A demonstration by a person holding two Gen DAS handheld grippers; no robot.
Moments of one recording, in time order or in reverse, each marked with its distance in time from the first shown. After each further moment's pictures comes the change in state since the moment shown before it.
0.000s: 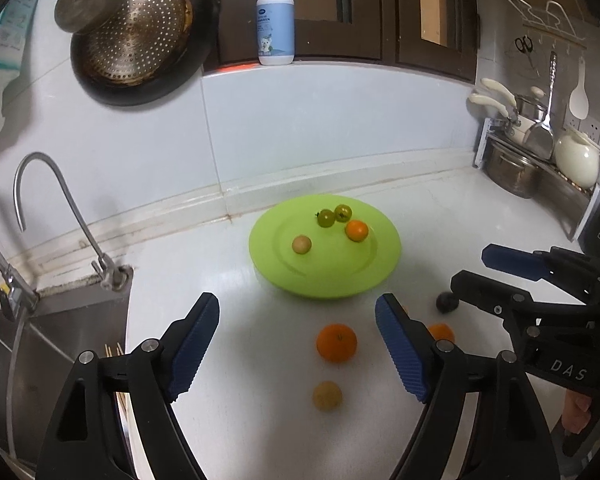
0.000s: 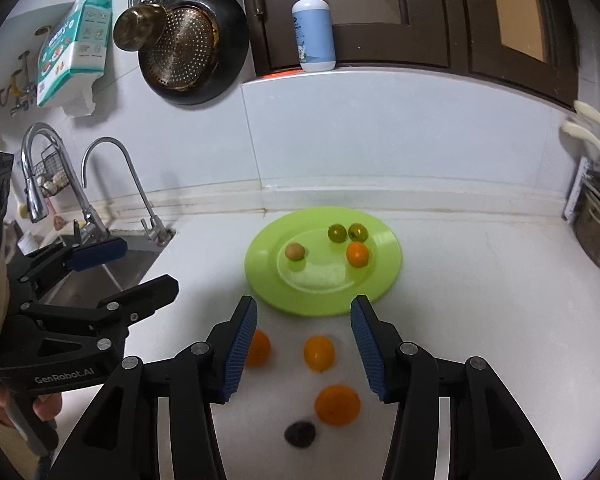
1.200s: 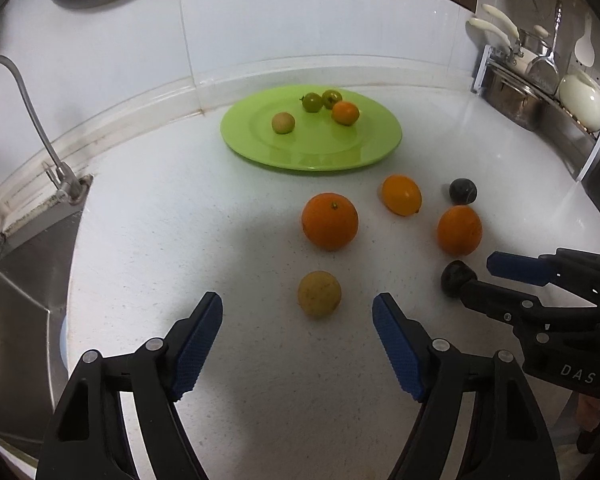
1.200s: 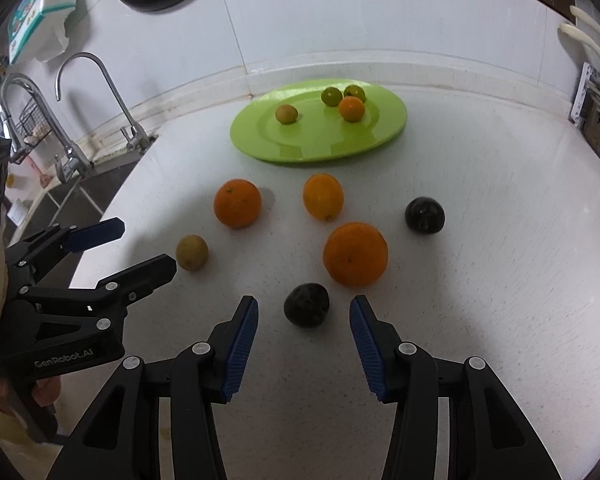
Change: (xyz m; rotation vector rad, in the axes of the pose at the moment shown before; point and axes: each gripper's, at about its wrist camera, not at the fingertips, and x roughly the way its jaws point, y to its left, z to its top) left arm 0.060 -0.007 -0.076 0.008 0.239 -0.054; right arm 0.035 -0.005 -0.085 0.081 0.289 0.003
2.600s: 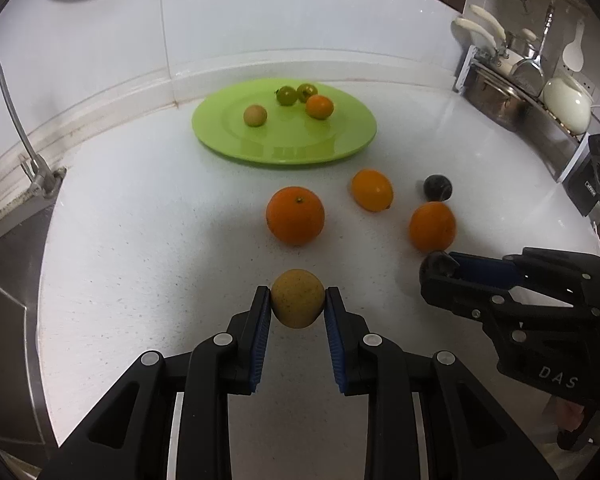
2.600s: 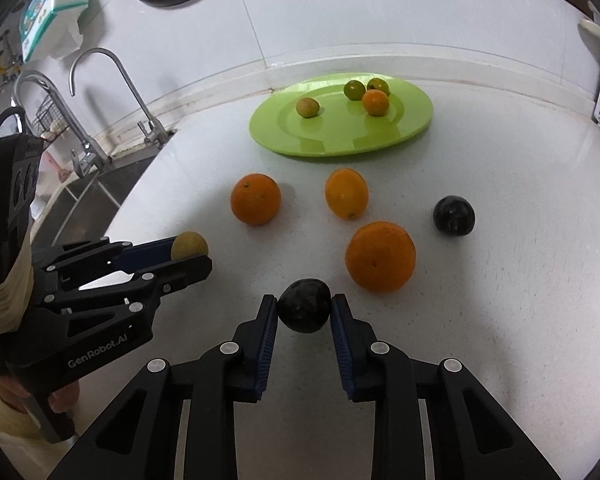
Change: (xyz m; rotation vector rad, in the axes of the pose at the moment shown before) left arm -0.001 -0.009 0.002 -0.010 0.010 -0.097; right arm 0.006 0.004 0.001 -0.026 -0.009 0.086
